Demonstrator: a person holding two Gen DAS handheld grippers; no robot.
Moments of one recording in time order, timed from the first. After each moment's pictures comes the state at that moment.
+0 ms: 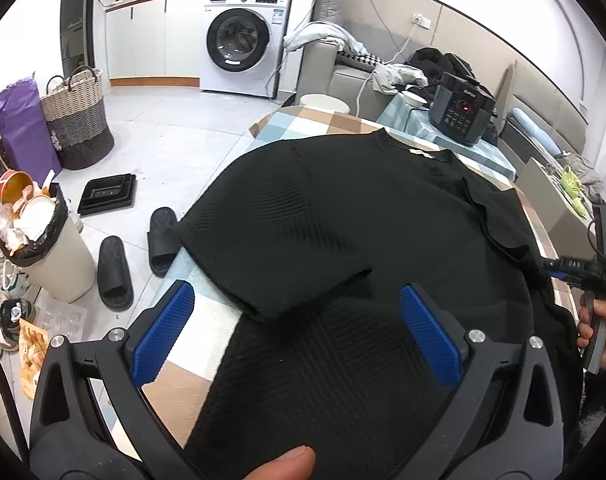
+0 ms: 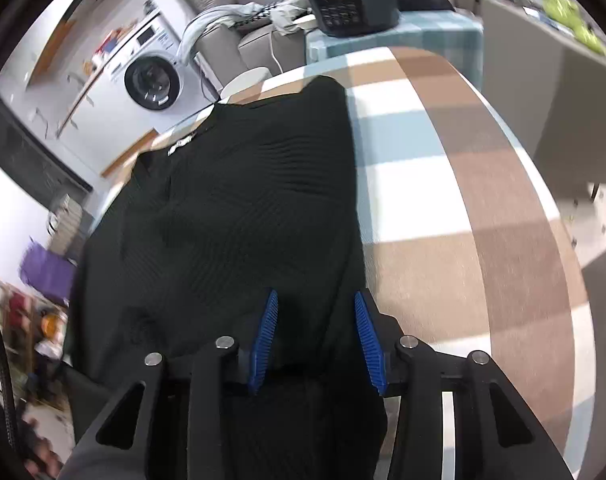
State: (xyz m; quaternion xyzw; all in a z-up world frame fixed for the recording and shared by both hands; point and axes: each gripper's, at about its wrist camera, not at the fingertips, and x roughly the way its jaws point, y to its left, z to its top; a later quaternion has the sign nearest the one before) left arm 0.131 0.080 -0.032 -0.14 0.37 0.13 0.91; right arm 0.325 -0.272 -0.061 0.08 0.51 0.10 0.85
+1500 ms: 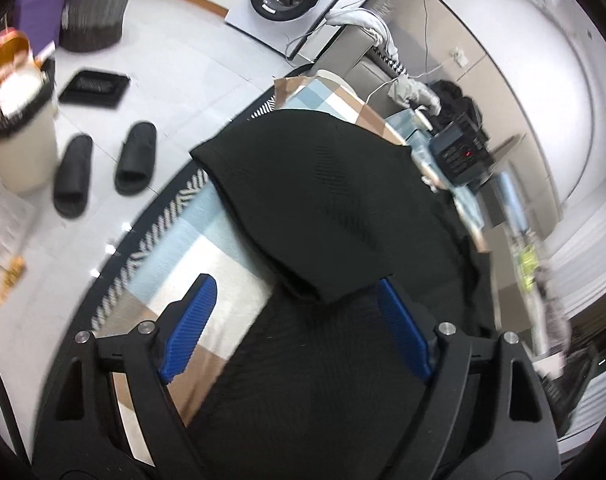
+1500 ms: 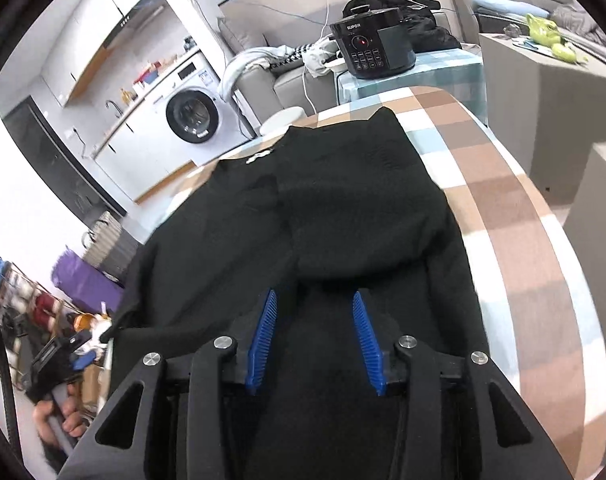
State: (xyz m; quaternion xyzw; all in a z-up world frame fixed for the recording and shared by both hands) left arm 0.111 0.178 -0.080 -0.37 0.37 0.09 0.85; right arm 0.168 -0.258 0.000 0.17 0.43 0.13 0.88
